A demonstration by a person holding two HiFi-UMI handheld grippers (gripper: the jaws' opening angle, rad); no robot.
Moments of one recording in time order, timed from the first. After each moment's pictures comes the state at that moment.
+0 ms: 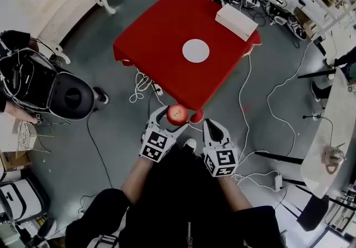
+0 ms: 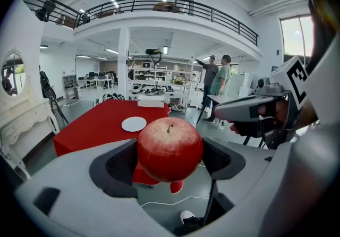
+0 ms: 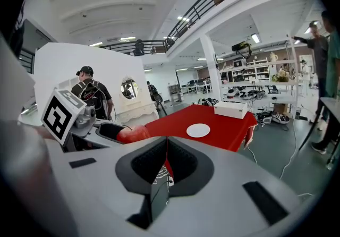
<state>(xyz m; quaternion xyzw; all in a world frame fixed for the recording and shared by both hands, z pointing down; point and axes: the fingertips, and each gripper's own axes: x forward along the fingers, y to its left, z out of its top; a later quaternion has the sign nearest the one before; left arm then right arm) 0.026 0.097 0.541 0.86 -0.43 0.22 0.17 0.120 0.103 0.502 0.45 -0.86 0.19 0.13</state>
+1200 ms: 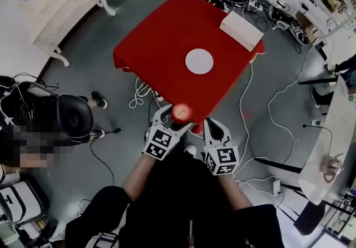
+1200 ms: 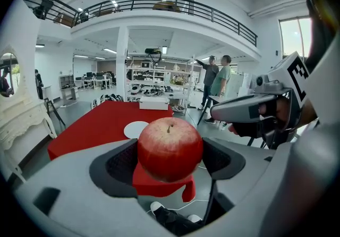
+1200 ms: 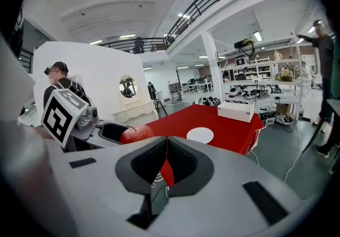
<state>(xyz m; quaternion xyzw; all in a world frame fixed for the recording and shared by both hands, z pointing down) 0.013 0.027 0.548 0.86 -0.42 0.23 0.17 0.092 0.034 0.508 0.45 -0.86 0.20 0.14</state>
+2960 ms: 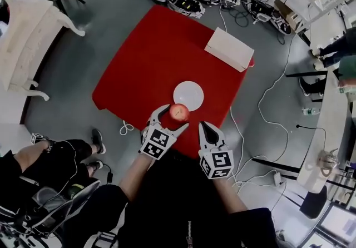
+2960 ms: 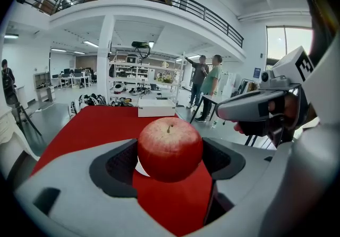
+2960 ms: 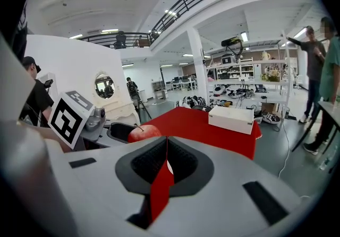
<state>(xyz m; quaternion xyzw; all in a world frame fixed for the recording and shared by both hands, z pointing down) -0.008 -0.200 0.582 0.91 -0.31 0.23 0.16 0.058 -0.169 0.530 0.53 -0.81 0.21 0.15</state>
